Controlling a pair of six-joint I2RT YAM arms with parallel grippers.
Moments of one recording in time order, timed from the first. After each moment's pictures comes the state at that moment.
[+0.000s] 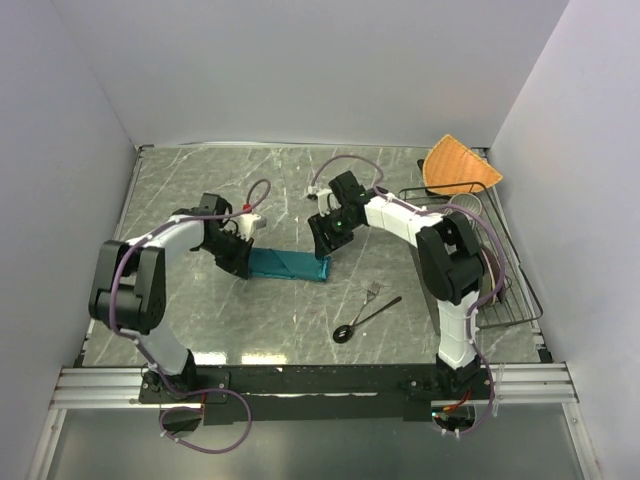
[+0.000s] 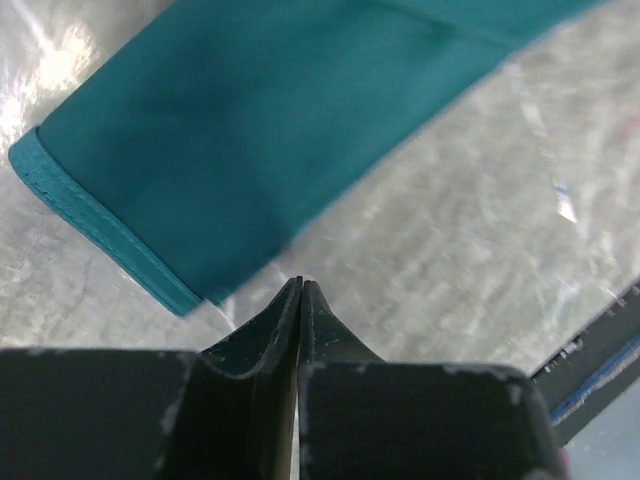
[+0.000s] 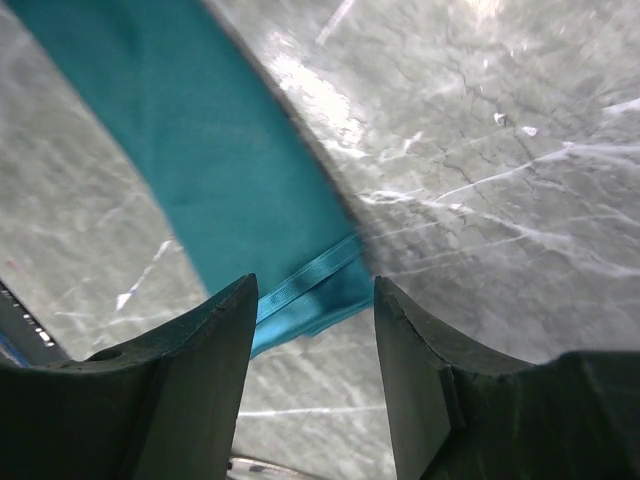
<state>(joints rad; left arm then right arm) -0.17 1.66 1.02 -0.68 0.52 0.40 0.54 2.00 1.48 -0.59 -0.45 -0.02</state>
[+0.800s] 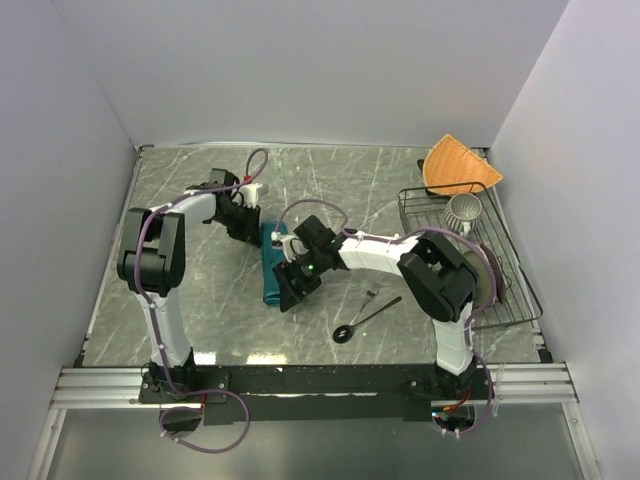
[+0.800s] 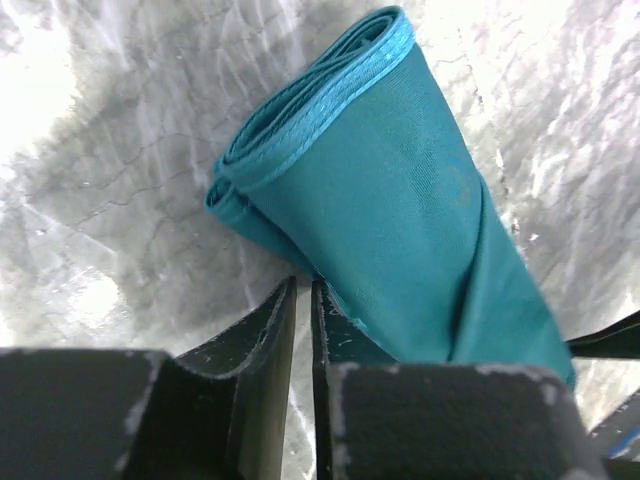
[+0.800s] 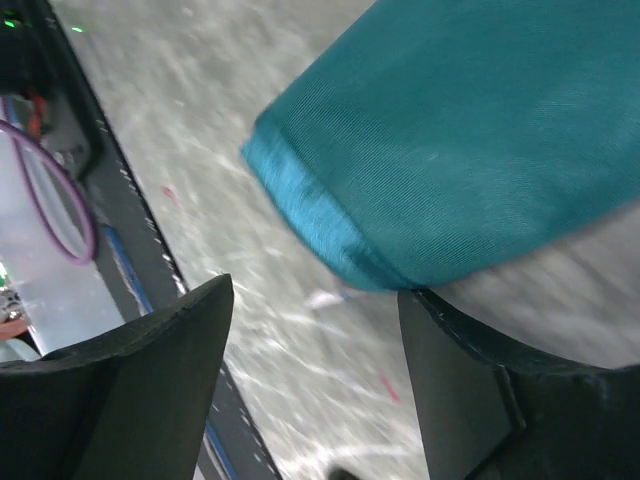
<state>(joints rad) -0.16 1.99 1.34 -0.55 0.52 0.18 0.81 1.95 1.24 -0.34 -0.65 0.16</state>
